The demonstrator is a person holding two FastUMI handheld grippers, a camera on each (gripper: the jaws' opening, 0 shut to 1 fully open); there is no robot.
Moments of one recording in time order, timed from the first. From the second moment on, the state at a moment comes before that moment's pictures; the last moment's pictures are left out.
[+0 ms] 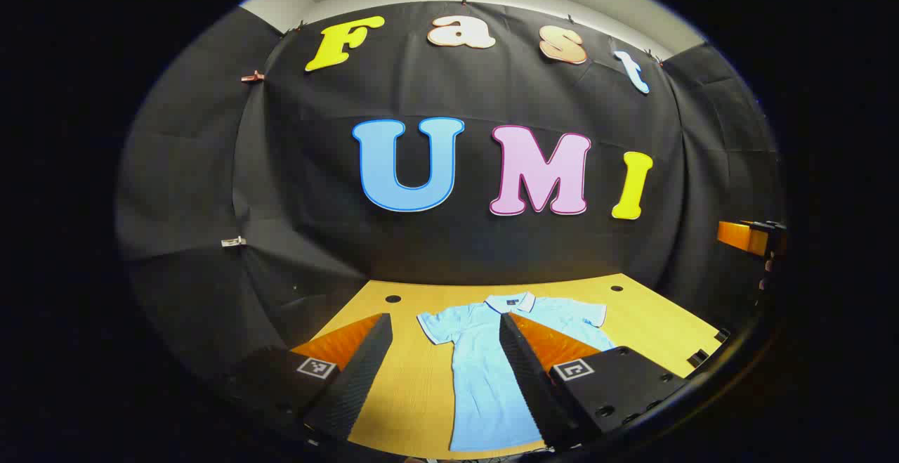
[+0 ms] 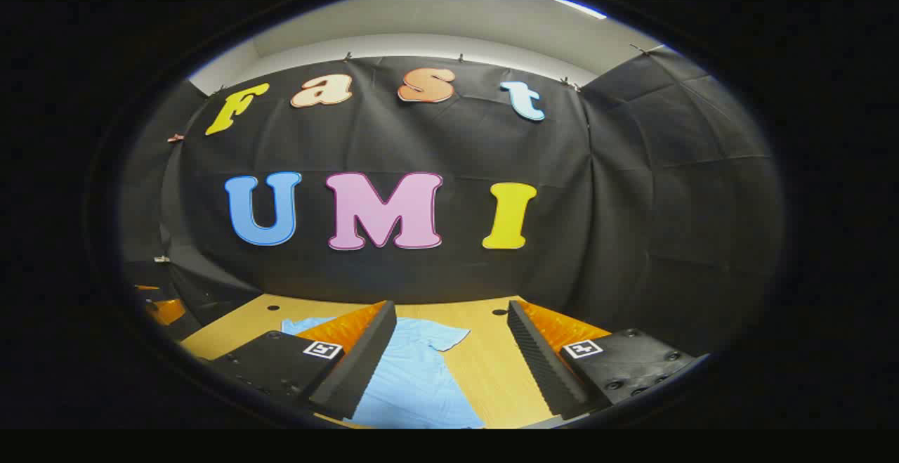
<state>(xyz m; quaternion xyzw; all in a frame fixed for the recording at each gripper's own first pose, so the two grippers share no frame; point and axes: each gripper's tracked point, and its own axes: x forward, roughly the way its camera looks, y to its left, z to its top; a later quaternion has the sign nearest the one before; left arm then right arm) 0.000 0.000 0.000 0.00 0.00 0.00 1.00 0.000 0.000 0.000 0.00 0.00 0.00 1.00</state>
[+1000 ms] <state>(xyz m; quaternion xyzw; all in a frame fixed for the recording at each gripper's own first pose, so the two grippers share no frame) 0.034 -0.029 0.007 -0.01 0.01 -0.01 1.00 0.056 0.003 -0.014 -0.01 0.03 0.01 1.00</state>
